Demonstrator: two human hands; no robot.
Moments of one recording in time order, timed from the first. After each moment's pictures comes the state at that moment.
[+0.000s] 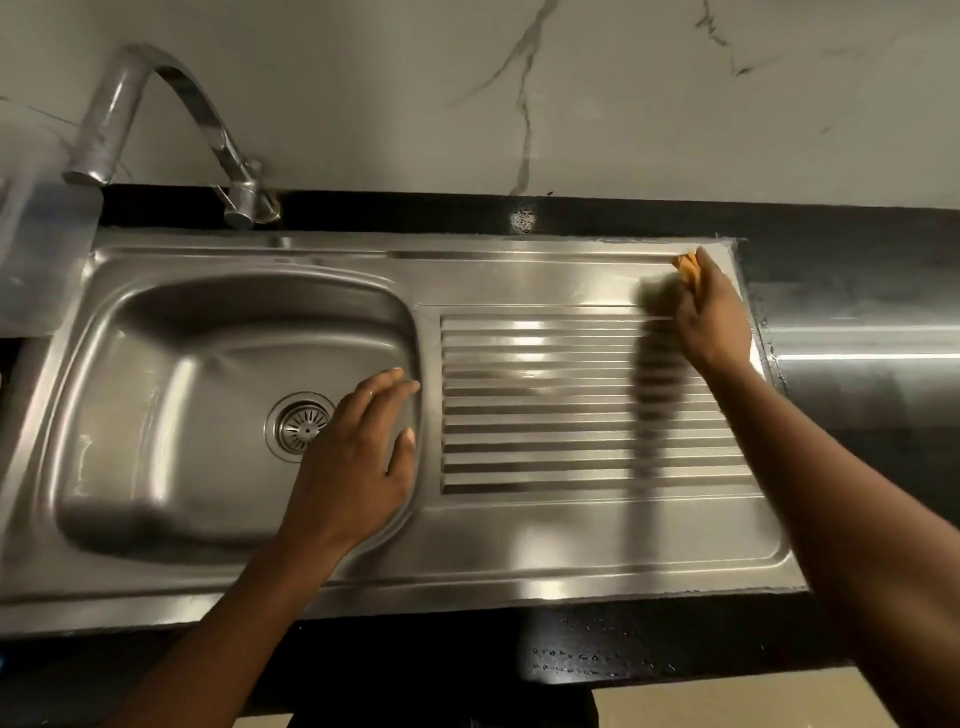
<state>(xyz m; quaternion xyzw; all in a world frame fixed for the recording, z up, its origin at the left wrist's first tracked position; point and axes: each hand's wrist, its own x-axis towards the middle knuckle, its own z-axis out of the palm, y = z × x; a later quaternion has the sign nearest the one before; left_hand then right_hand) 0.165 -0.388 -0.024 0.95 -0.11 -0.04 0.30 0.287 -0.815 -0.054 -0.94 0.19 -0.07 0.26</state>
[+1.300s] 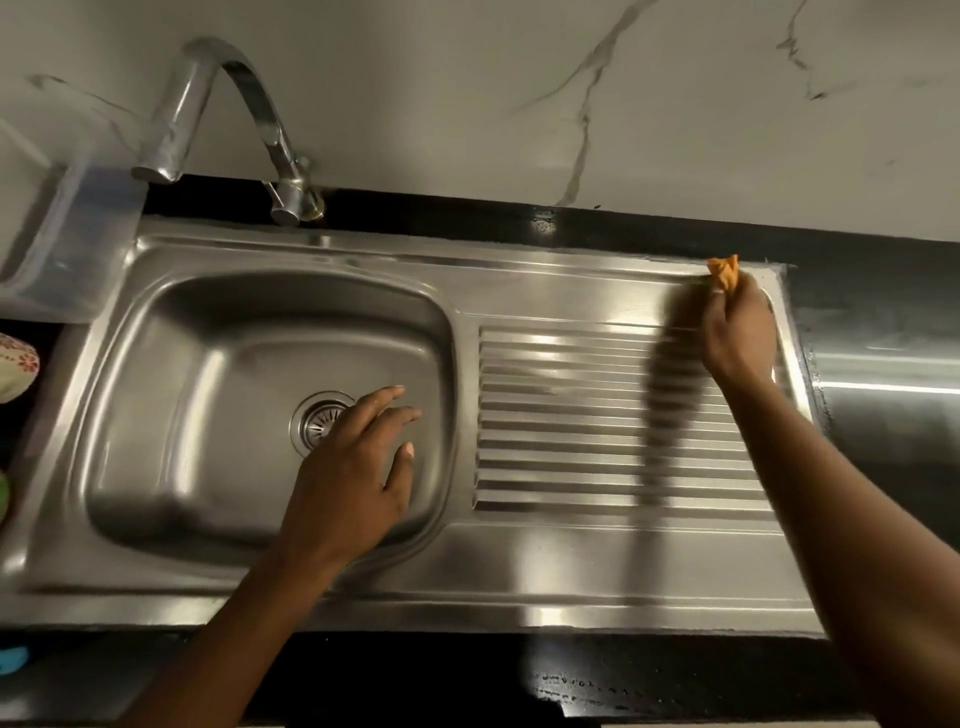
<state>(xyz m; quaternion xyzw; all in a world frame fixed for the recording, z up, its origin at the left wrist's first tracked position) 0.166 -0.350 -0.035 0.95 -0.08 -0.04 0.29 0.308 -0.776 -0.049 -0.93 0.25 -0.08 0.27</state>
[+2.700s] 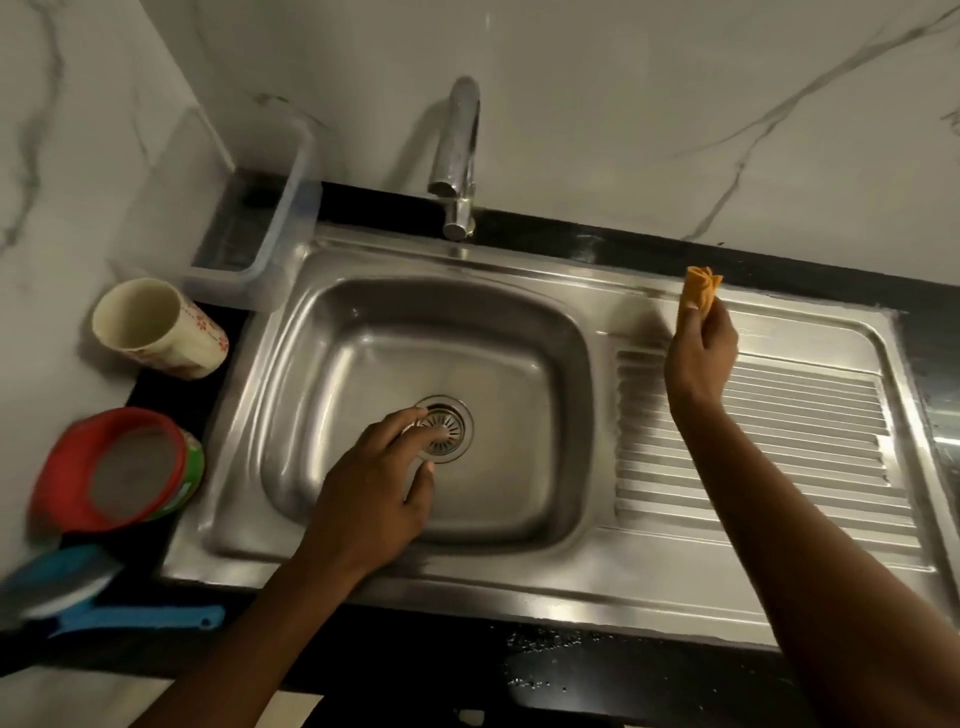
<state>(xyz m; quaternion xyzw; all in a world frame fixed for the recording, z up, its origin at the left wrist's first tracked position) 0.143 -0.195 -0.041 0.94 -0.06 -0.03 0.32 0.299 -0.539 -0.043 -0.82 0.27 -0.16 0.49</state>
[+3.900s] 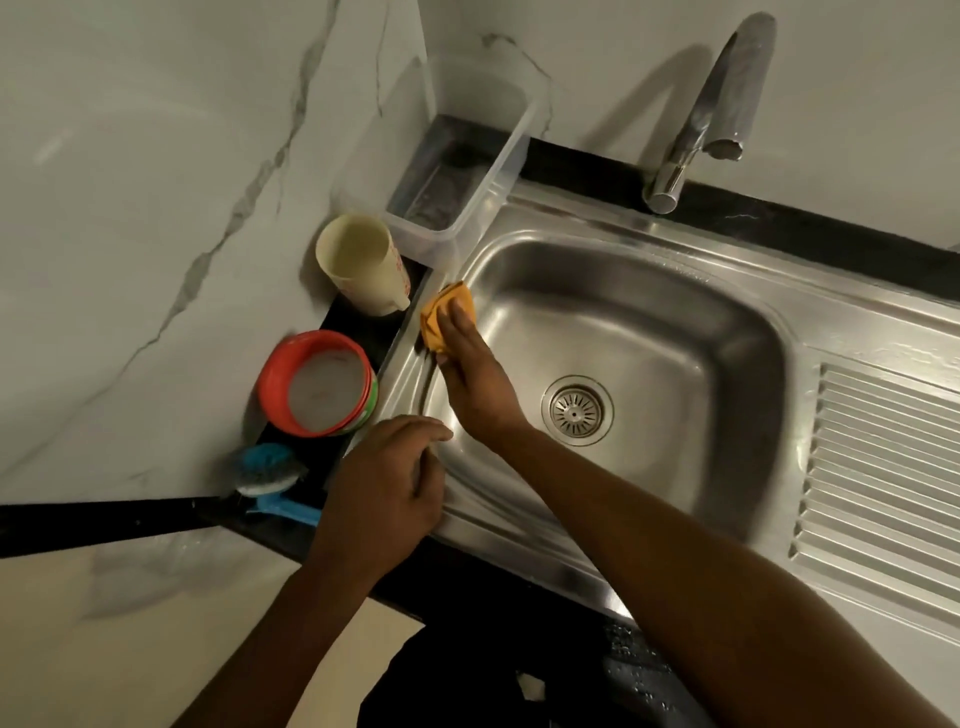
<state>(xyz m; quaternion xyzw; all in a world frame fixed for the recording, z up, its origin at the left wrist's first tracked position) 0.080 -0.083 -0.026 0.94 0.09 0.01 0.33 0.231 -0.177 -0.144 -0.82 -0.24 0.14 0.50</state>
